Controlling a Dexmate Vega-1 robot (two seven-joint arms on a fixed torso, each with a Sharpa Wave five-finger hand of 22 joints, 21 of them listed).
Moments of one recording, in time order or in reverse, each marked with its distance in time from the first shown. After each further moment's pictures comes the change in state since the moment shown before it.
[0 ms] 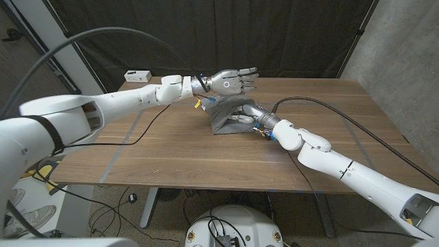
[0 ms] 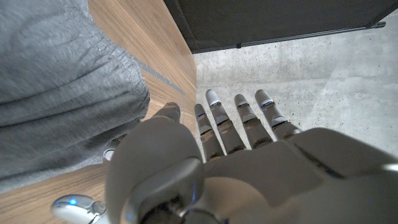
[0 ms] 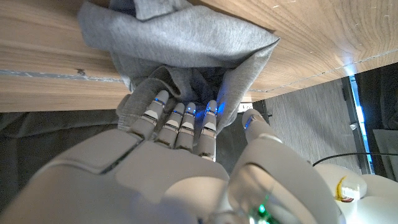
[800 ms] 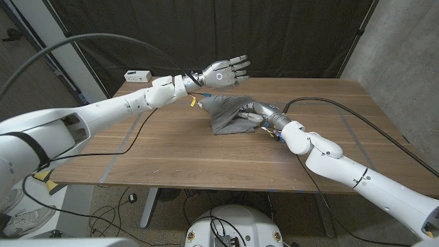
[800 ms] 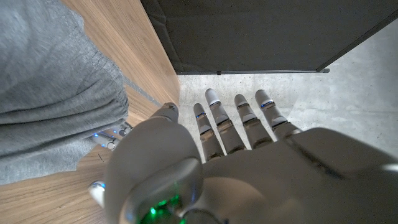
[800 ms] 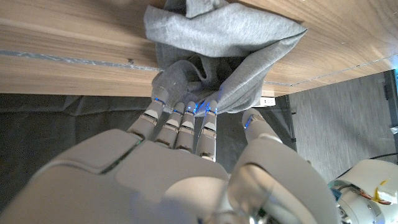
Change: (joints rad) left arm 0.146 0.110 -0.212 -0.181 -0.039 -0.011 -0.117; left_hand -0.008 -0.008 0.004 -0.012 0.000 0.011 -0.003 -0.004 -0.001 0.005 -0.005 0.000 -0.009 0.000 0.000 0.000 -0.006 0.000 0.000 -0.005 0.000; right arm -0.101 -0.072 0.071 -0.160 -0.037 -0.173 -0.060; right_hand 0.000 0.000 0.004 -0.004 0.000 0.004 0.004 0.000 0.000 0.011 -0.004 0.000 0.000 0.009 0.002 0.000 0.000 0.009 -0.002 -0.008 0.000
